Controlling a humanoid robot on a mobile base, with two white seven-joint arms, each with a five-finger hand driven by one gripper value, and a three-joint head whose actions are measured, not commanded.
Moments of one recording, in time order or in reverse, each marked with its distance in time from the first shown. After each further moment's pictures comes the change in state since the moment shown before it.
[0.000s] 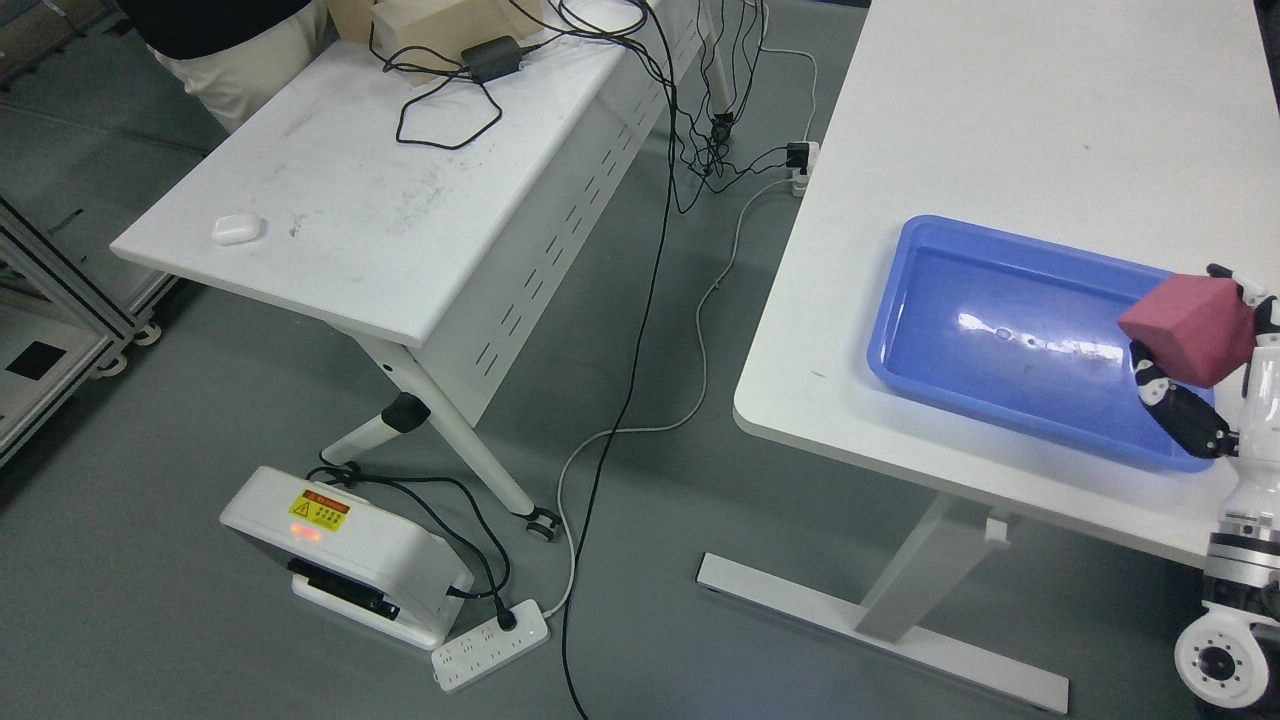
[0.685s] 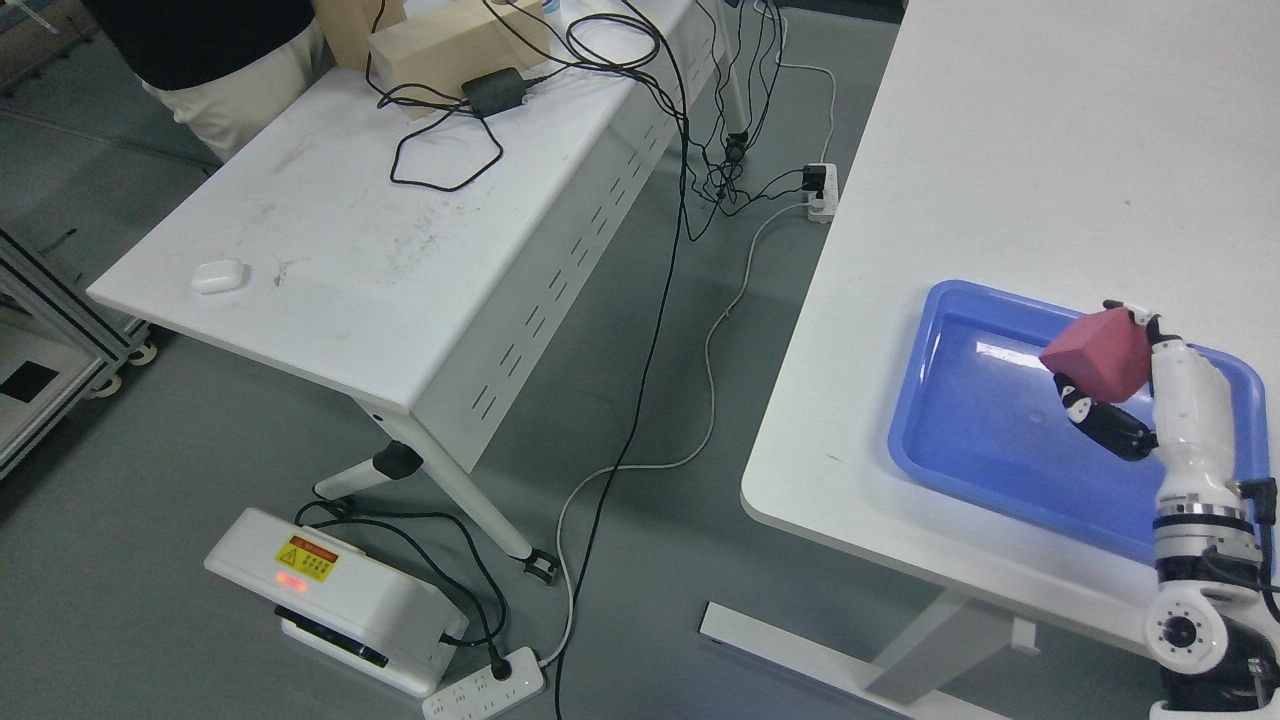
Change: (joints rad) left arm 0.000 0.000 0.000 0.000 0.000 0.000 0.000; right arm -0.042 -0.001 0.069 0.044 0.015 0.202 0.246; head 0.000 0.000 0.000
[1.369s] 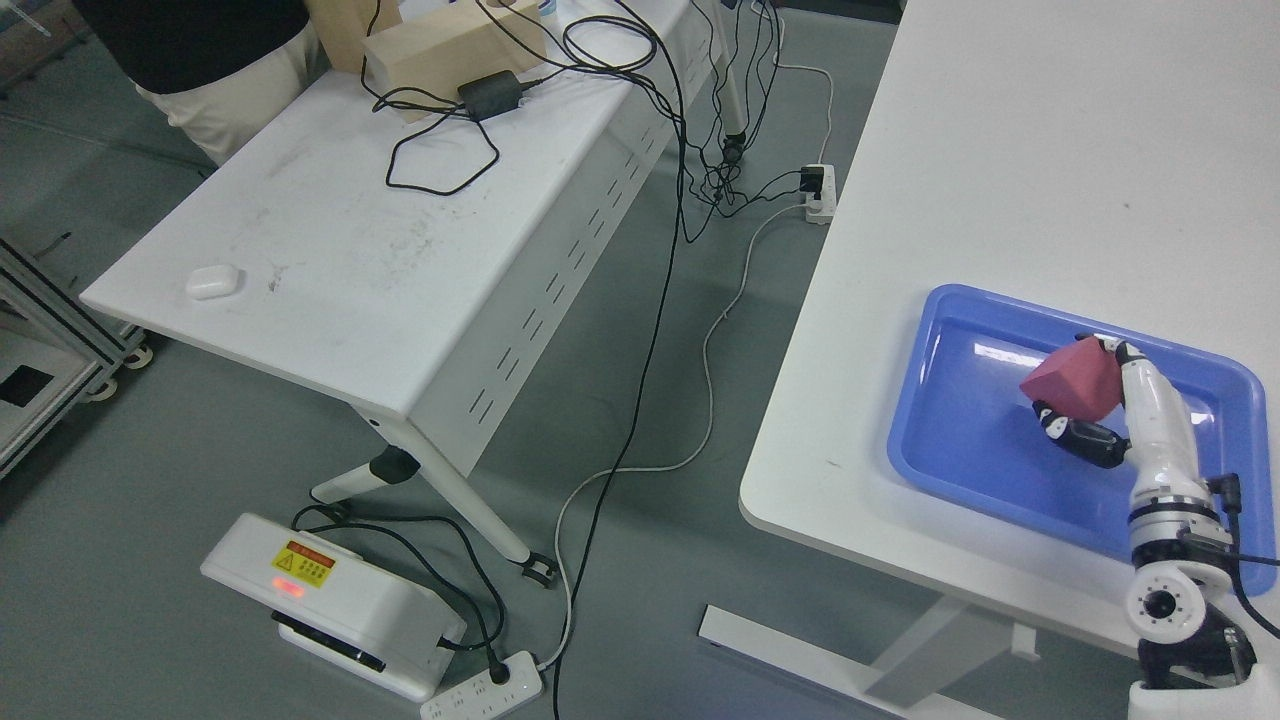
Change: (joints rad) left arm 0.000 0.000 0.000 0.000 0.000 0.000 0.000; right arm -0.041 0.000 0.038 0.051 -0.101 0.148 0.072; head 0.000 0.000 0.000
